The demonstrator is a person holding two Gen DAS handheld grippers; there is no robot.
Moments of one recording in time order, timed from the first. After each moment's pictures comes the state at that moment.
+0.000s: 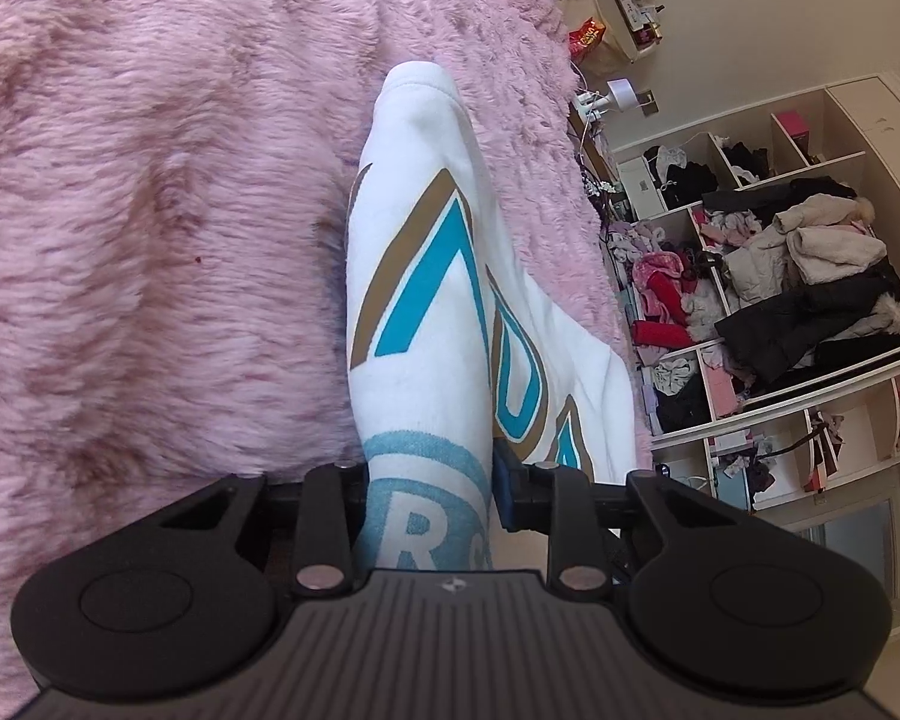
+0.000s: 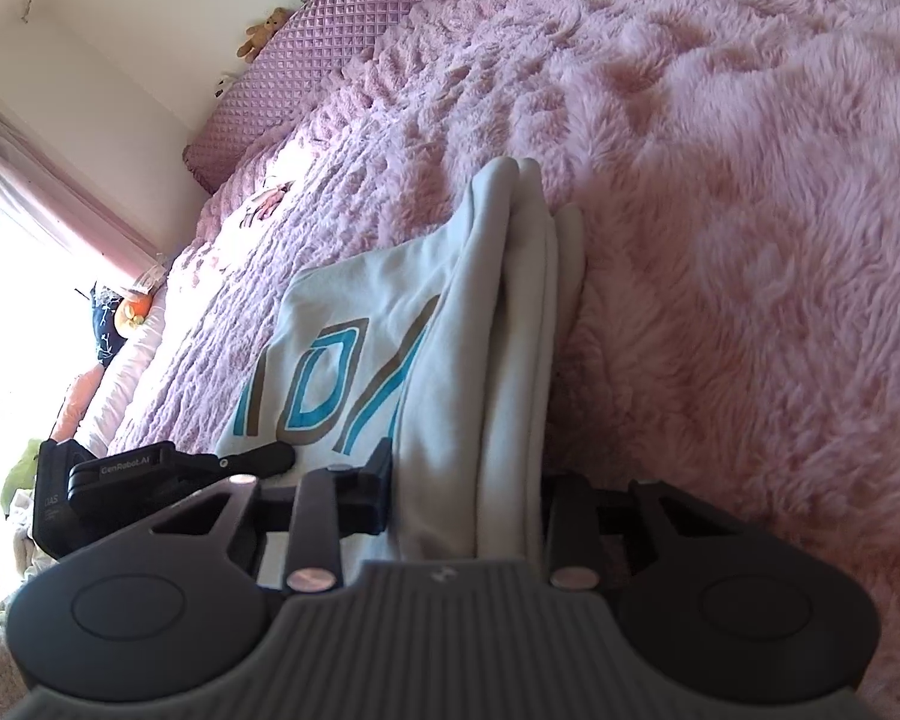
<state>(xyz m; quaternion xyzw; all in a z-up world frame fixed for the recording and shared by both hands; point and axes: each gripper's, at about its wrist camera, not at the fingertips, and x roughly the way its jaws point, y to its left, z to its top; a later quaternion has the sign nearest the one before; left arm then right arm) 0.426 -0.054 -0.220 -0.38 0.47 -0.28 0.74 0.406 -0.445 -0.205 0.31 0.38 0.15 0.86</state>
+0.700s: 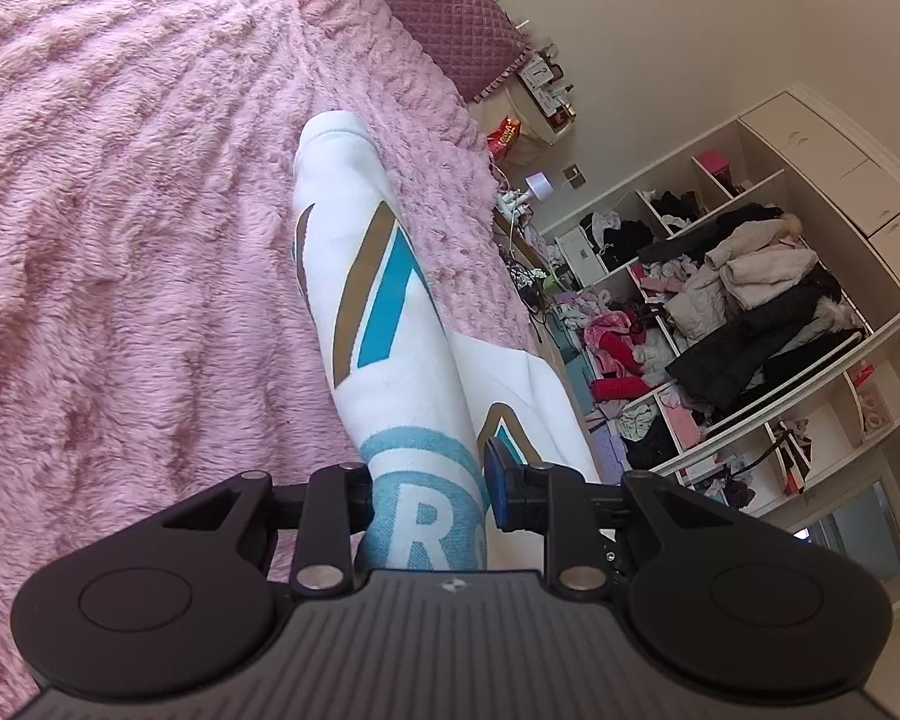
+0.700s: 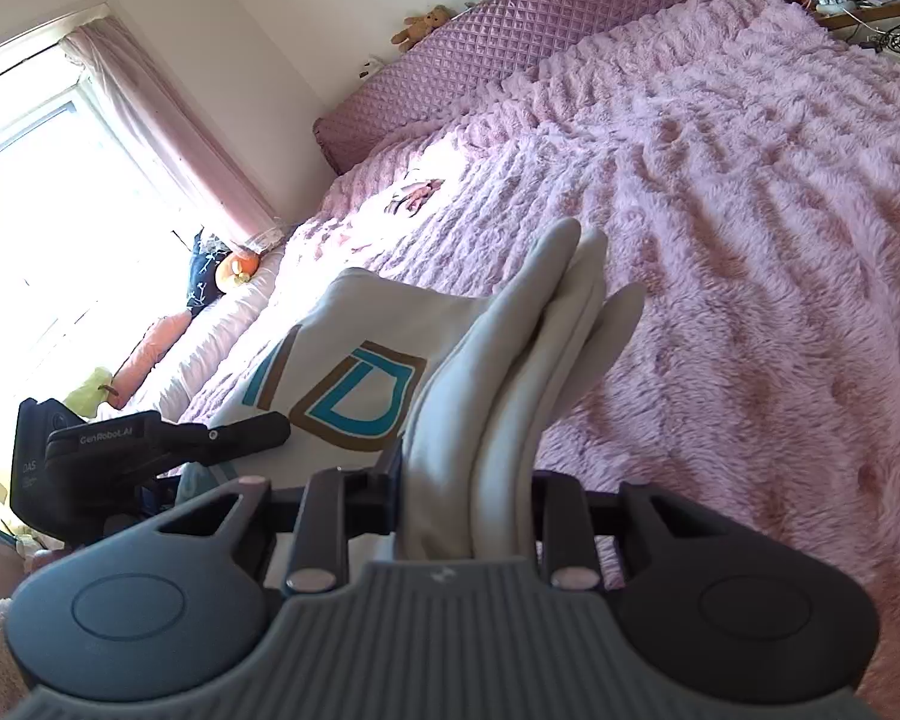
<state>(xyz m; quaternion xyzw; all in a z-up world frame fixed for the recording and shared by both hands) 0.337 0.083 -0.094 -0.36 0.37 -0.28 0.81 0.350 -0.286 -0.073 0.24 0.33 0.24 0.88</state>
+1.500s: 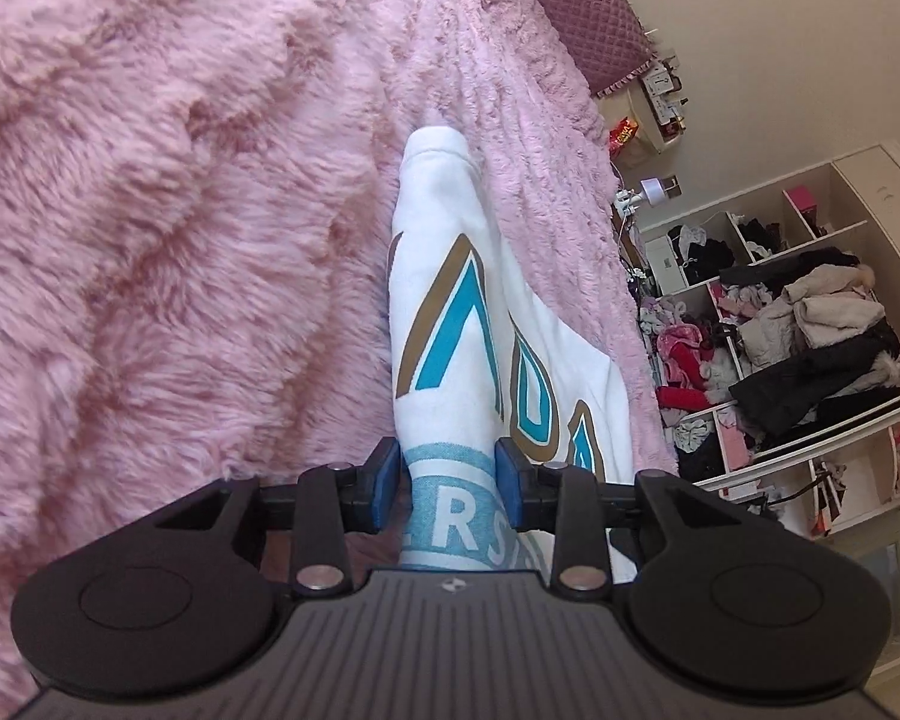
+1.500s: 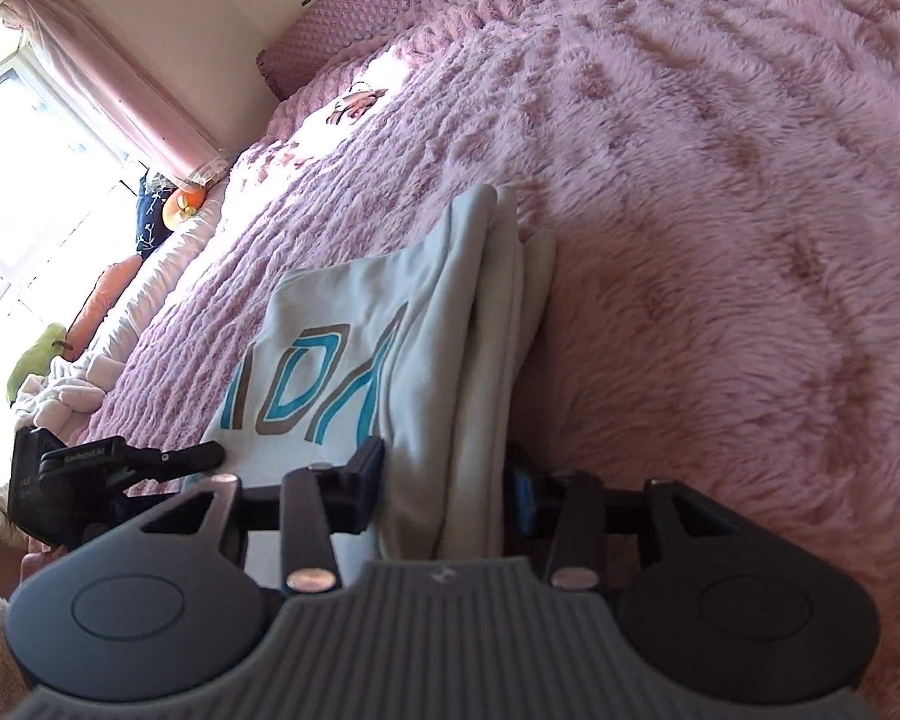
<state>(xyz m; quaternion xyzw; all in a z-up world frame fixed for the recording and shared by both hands) 0.327 0.193 -0.206 -0.39 0.43 -0.22 0.78 0.340 -0.259 -0.190 0.24 0.40 0.21 0.86</state>
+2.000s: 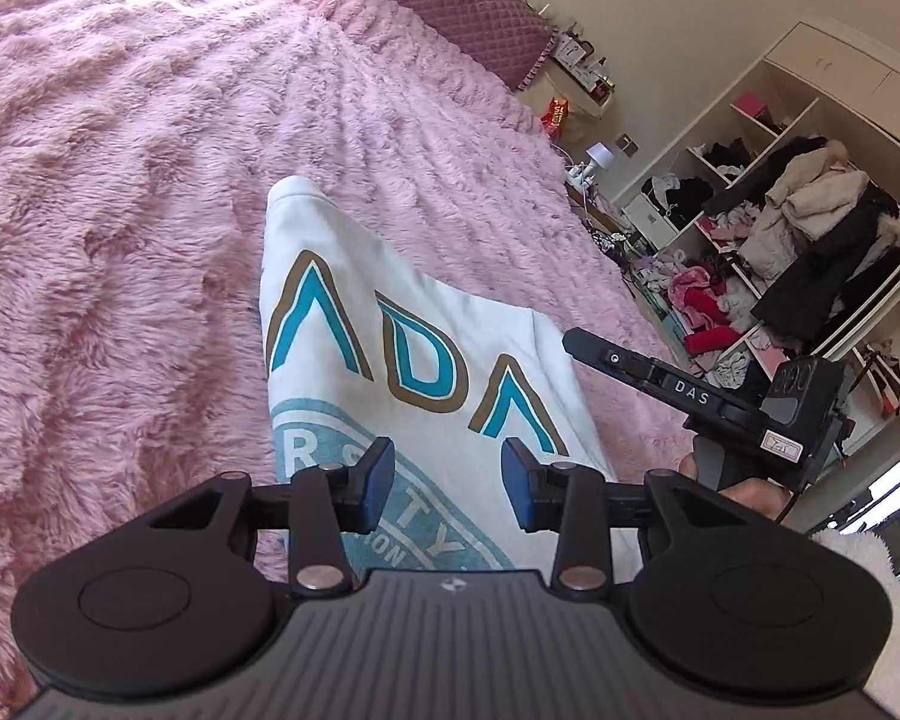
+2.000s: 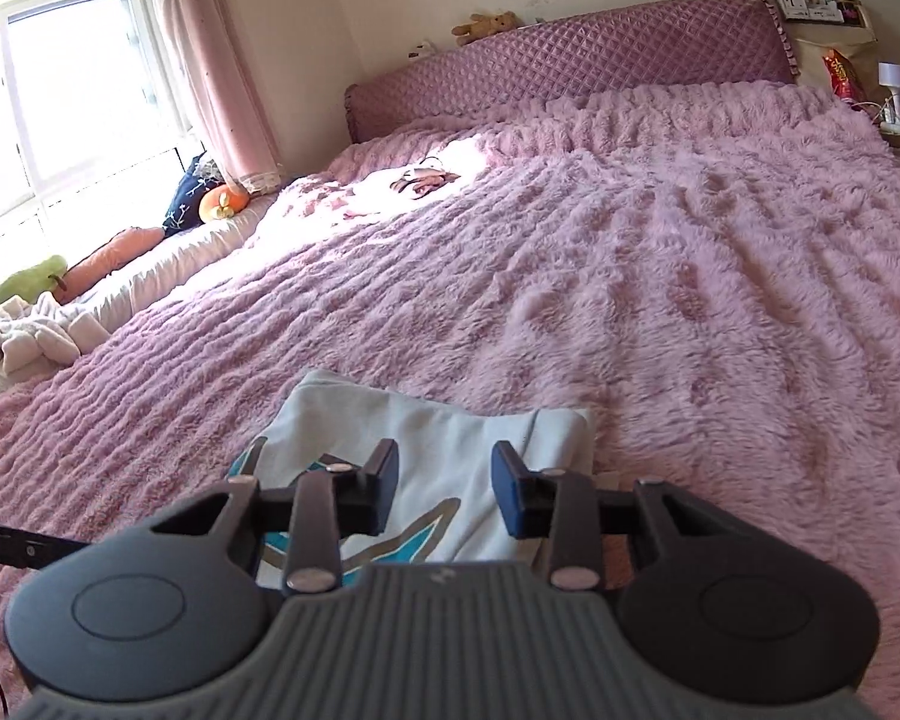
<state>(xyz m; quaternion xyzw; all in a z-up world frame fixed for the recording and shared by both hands) 0.267 0.125 -0.156 -0.25 0.38 -0.24 0.86 0.395 -0.214 -0.146 0.09 0.29 0.24 0.92</state>
